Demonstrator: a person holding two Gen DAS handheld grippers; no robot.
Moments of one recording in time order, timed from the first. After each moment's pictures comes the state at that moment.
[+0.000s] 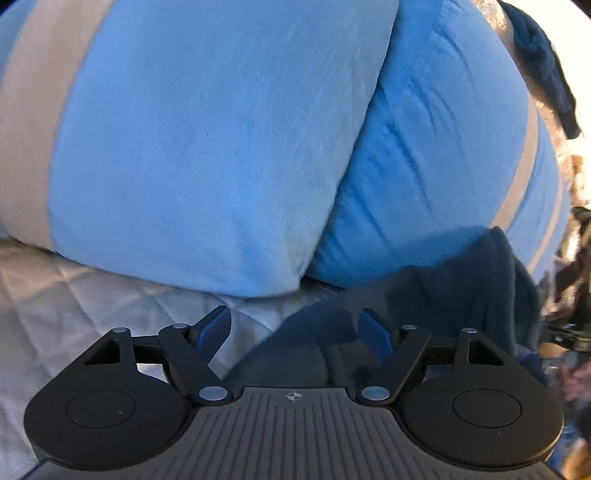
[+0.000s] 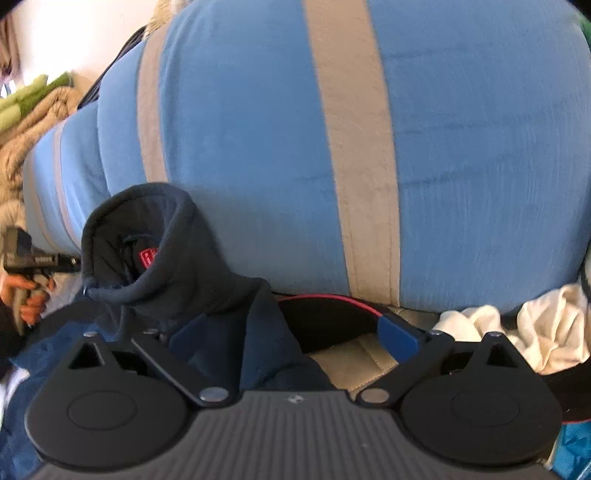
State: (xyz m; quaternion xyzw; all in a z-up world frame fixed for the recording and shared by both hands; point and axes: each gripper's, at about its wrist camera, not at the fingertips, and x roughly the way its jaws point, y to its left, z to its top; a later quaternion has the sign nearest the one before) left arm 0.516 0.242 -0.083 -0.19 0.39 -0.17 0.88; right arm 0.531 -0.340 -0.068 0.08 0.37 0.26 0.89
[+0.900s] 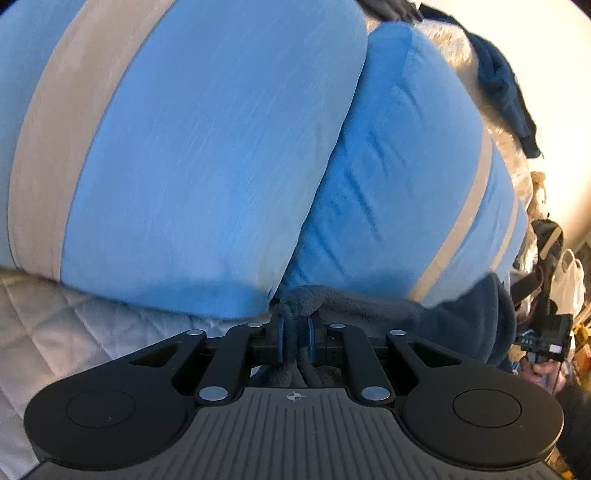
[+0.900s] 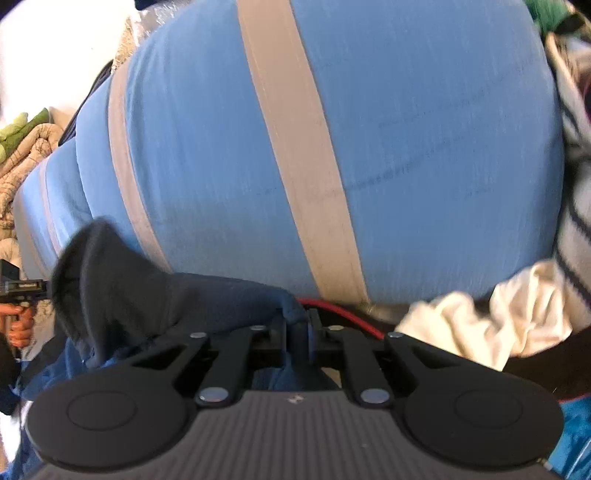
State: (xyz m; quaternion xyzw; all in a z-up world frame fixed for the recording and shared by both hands) left arm 0.500 0.274 -0.037 -0.21 0.35 -0.20 0.89; right arm 0.529 -0.356 -0.062 0.11 0.36 0.24 0.90
